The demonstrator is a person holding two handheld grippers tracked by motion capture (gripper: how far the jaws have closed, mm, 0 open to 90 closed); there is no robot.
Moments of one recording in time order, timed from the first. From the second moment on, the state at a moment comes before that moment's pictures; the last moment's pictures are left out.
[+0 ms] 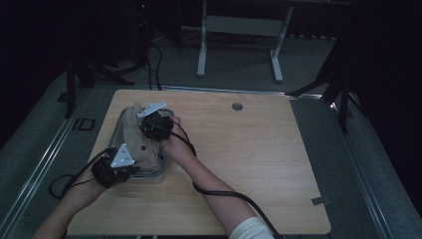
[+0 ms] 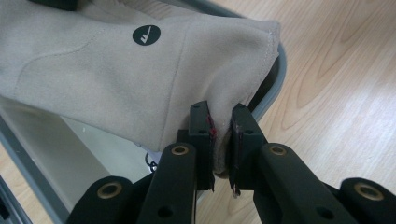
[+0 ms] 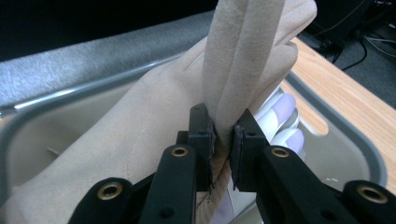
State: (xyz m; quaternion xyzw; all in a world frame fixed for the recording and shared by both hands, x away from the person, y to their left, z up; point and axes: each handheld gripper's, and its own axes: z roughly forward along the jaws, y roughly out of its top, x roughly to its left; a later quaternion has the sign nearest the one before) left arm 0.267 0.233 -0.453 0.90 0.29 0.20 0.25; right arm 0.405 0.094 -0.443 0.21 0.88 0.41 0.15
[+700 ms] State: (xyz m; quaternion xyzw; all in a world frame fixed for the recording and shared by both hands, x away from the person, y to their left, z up) left arm 0.289 0.229 -0.475 0.90 0.31 0.18 0.25; right arm 0.434 0.105 -0.483 0.24 0.89 0.36 0.12
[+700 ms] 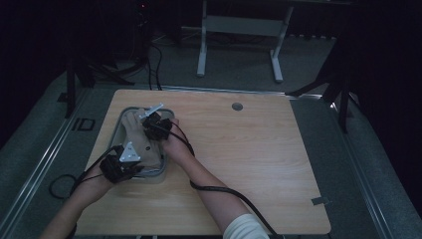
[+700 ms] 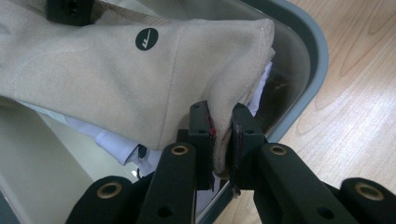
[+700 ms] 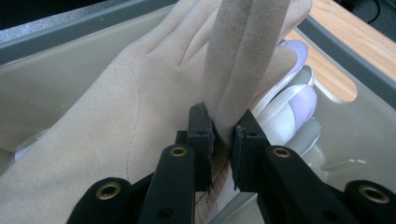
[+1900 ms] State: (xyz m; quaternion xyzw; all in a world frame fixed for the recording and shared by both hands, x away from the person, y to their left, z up) left arm 0.277 0.202 -0.443 0.83 0.32 0.17 0.42; right arm 0.412 0.028 -0.453 0.24 0.87 0.42 0.09
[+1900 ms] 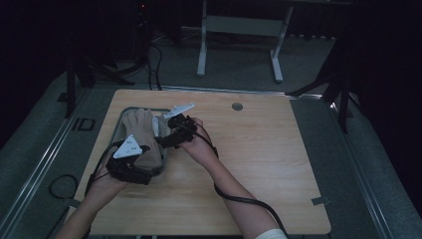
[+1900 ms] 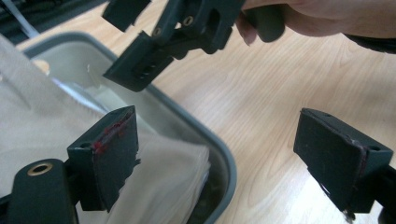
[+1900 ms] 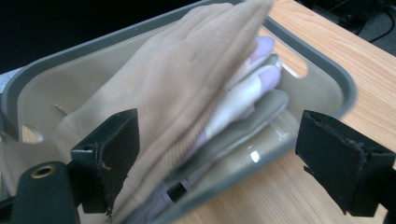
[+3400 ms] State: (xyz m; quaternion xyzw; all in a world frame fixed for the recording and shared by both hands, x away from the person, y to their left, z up) left arm 0.264 0.089 -0.508 0.86 0.23 0.07 0.44; right arm 0.359 -0.113 -0.518 0.26 0.88 0.39 0.09
